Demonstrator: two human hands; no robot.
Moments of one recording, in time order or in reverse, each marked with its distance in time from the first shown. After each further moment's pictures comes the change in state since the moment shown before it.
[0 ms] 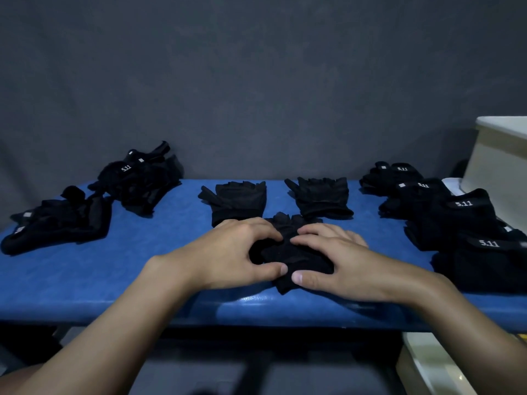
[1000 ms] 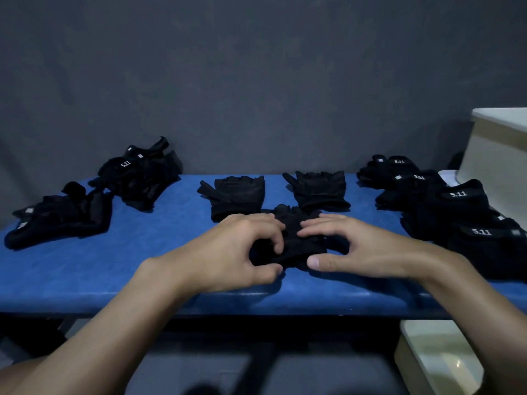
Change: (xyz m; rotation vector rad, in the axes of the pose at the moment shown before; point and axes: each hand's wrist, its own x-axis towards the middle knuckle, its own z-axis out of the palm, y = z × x) left_hand -0.013 0.010 0.001 -0.060 0.115 0.182; right_hand -0.005 0.021 -0.016 0.189 -0.012 -0.046
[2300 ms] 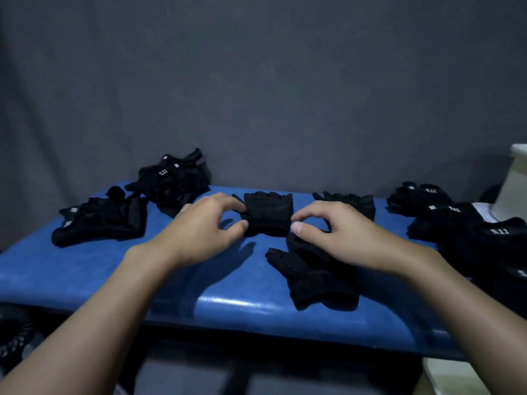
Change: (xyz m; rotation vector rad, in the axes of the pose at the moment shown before) left_hand -0.023 -0.076 -0.048 0.070 0.251 -0.399; right_hand 0.064 -0.056 0.000 0.000 0.262 -0.102
